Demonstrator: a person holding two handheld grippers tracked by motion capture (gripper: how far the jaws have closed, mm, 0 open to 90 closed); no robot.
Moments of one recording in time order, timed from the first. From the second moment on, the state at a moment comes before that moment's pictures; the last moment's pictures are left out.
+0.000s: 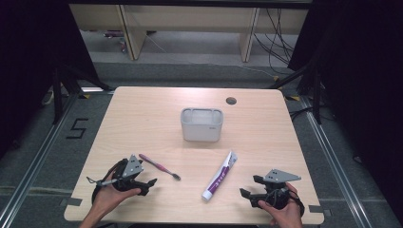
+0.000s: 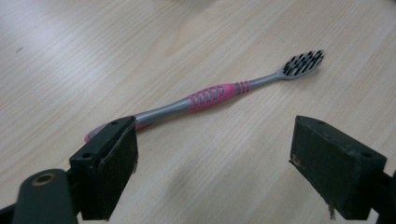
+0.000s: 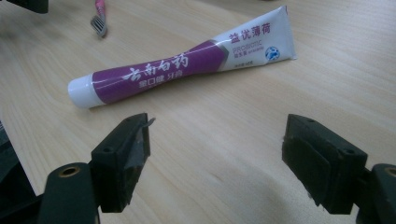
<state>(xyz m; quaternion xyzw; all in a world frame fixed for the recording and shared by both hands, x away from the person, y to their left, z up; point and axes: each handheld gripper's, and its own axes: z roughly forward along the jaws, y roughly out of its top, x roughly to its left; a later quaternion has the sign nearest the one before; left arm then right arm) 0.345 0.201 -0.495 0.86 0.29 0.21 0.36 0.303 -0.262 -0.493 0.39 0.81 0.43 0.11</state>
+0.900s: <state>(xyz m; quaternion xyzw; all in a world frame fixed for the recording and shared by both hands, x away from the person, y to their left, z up) 0.397 0.182 -0.487 0.91 0.22 0.17 0.30 0.304 -0.260 -0.494 0.39 0.81 0.42 0.10</state>
